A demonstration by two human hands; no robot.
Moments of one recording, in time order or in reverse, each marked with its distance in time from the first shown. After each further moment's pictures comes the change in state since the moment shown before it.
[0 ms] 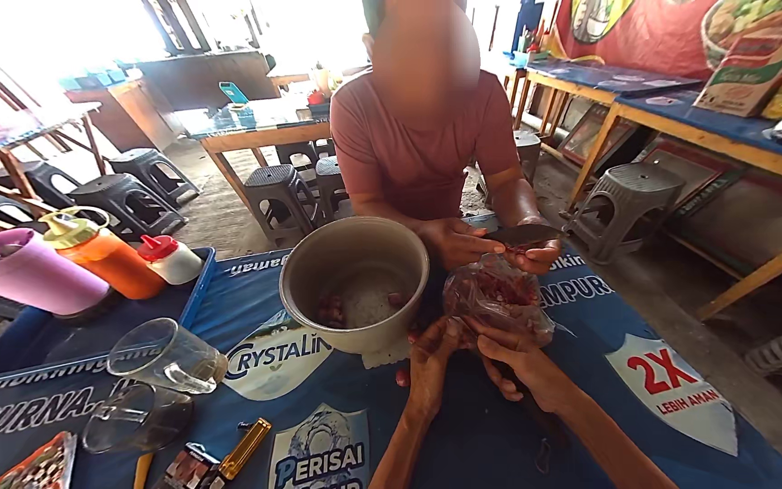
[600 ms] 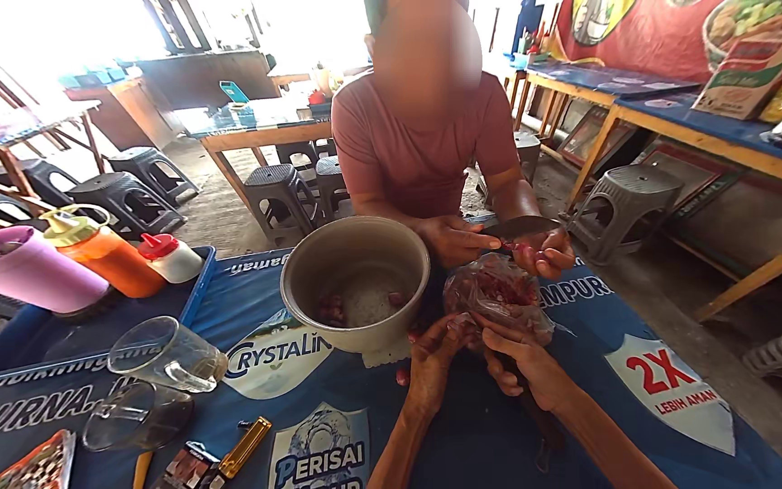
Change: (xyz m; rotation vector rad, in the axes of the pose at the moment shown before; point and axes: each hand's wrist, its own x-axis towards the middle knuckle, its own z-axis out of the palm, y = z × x) left_hand 0.002 0.000 -0.001 -0.099 -0.074 -0.023; right_hand 0.002 0.000 0.000 0.125 0.100 0.031
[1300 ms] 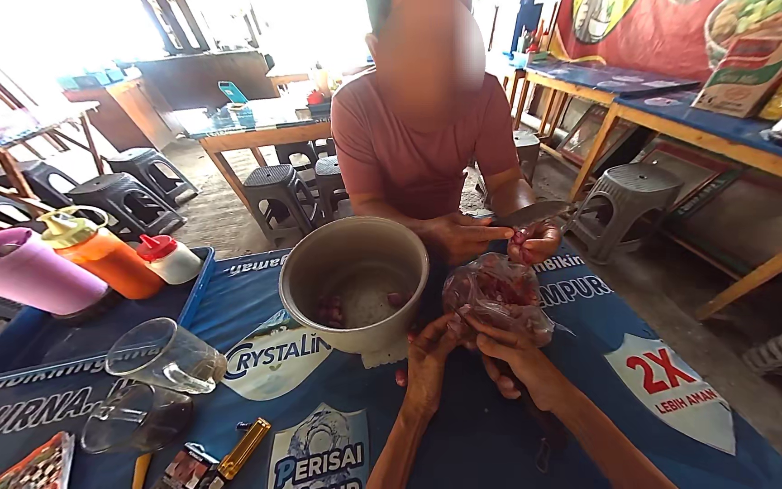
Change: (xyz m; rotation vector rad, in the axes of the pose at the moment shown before) left_hand 0.000 0.000 -0.002 0.076 0.067 0.019; right_hand 0.001 0.001 0.000 -0.163 -0.020 -0.012
